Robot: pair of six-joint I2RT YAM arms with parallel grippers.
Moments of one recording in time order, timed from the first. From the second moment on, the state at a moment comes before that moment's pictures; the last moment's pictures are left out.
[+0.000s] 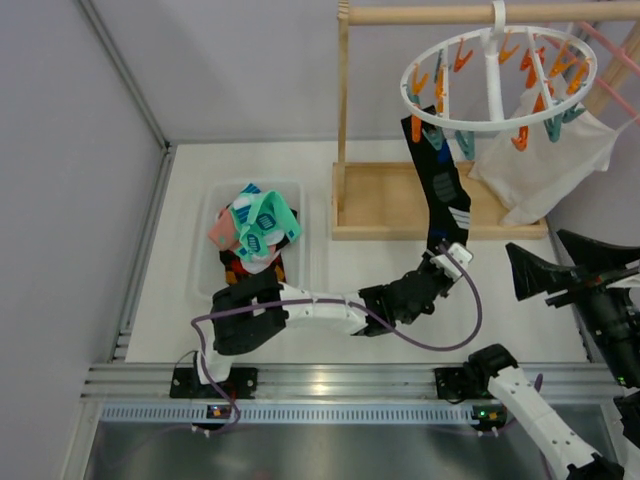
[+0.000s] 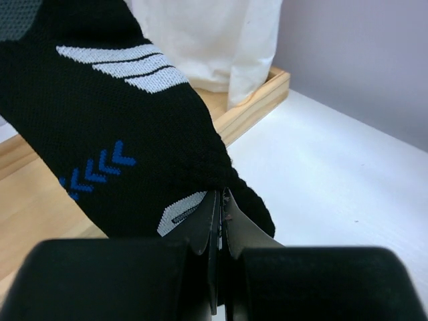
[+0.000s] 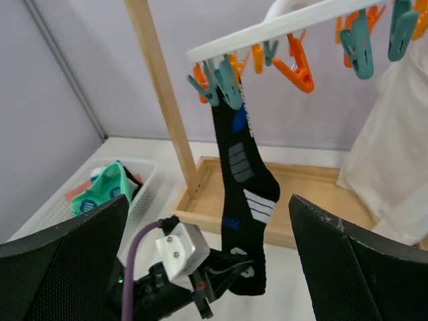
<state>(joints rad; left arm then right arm) -1.33 1.99 1.32 0.67 -0.55 0.05 0.37 0.40 1.40 -0.81 0.05 0.16</state>
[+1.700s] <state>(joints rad) -1.58 2.30 1.84 0.49 -0.67 0.35 0.50 1.23 1.97 -1.09 0.55 0.06</state>
